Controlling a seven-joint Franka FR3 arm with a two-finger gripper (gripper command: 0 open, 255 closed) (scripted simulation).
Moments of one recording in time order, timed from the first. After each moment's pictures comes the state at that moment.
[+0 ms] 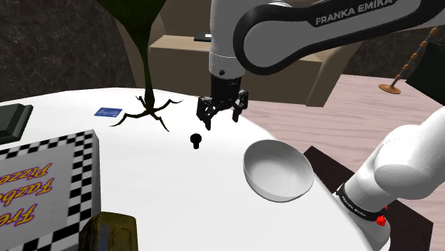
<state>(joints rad) 0.05 -0.21 0.52 -2.17 0.14 1.97 0.72</state>
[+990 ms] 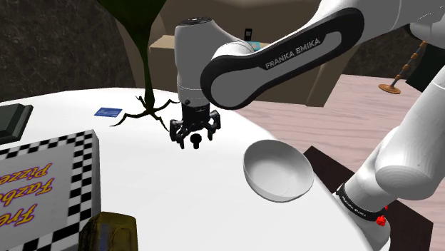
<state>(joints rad) 0.08 0.09 0.61 -2.05 -0.05 2.14 0.95</state>
